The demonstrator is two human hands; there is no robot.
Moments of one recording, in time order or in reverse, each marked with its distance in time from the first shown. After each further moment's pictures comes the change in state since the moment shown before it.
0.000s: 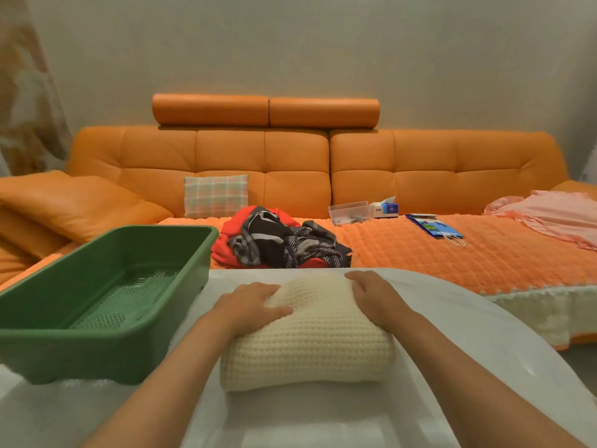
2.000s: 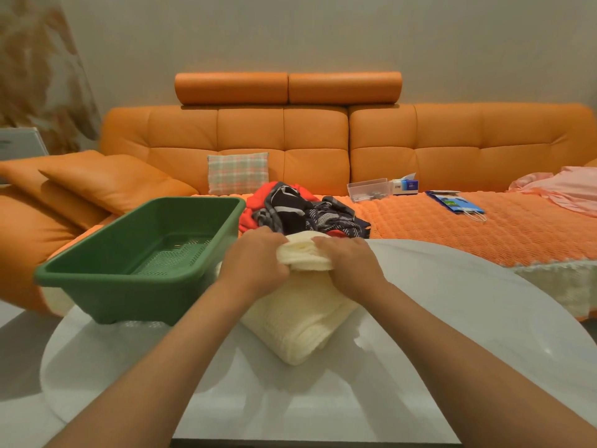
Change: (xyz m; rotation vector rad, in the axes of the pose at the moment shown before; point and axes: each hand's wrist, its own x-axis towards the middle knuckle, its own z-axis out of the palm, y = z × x) left_hand -0.092 0.025 -0.034 0.065 0.525 0.048; right_hand -0.036 -0.086 0.036 -0.313 0.266 -0.497
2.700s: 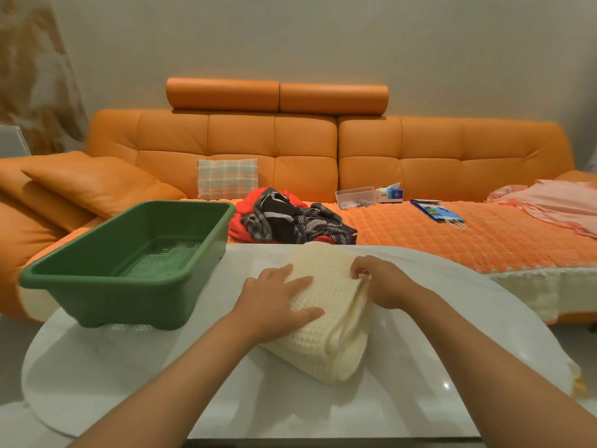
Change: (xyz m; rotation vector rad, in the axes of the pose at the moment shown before) left_hand -0.032 0.017 0.042 0.066 -0.412 0.085; right_hand -0.039 0.059 -0.043 0.229 -0.425 0.386
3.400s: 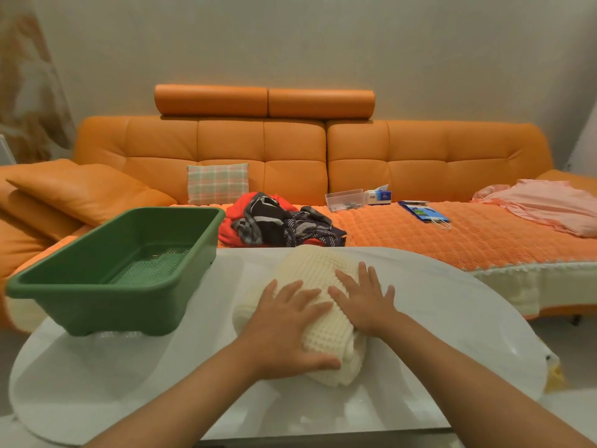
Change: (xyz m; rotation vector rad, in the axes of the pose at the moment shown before) left_hand -0.028 0.033 0.014 0.073 0.108 0.322; right_hand -0.024 -0.007 0.043 -0.086 -0.041 0.232
